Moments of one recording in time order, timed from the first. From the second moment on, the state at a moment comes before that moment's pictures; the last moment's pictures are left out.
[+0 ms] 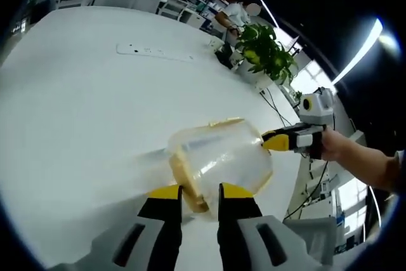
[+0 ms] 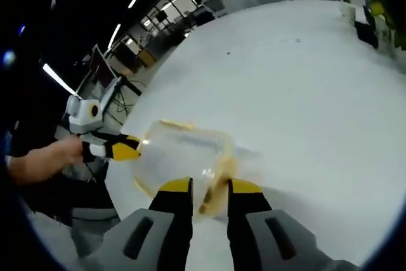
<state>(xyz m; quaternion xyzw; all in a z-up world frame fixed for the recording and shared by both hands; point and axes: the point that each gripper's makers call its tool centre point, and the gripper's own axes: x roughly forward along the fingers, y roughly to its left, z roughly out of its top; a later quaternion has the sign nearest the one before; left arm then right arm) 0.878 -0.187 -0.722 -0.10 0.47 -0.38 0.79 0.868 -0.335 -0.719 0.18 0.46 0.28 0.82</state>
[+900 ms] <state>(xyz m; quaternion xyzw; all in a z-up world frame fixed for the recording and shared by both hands) 0.883 -0.183 -0.719 -0.02 0.43 -0.42 0.80 0.876 -0.310 -0.726 0.10 0.45 0.30 0.83</state>
